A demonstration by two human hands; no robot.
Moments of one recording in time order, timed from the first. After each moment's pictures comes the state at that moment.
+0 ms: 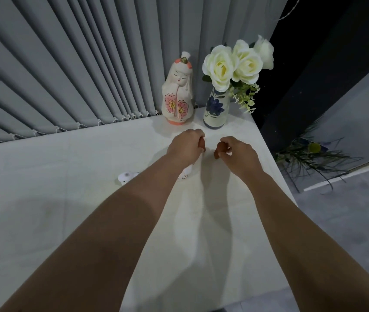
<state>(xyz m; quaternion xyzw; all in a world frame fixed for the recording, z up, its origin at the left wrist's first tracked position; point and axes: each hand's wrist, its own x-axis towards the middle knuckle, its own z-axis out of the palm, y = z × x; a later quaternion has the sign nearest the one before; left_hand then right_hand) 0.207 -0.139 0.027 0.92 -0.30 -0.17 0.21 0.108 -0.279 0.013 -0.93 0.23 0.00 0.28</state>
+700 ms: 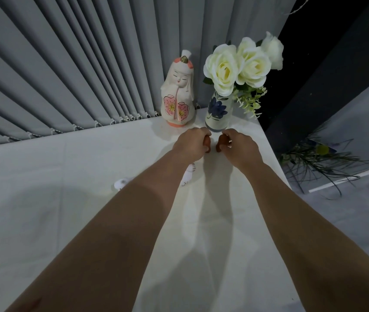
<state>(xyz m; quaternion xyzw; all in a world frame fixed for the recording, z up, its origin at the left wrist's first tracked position) 0.233 -0.165 0.012 0.91 -0.30 -0.19 0.21 0.147 -0.295 0.012 -0.93 0.24 0.02 0.26</state>
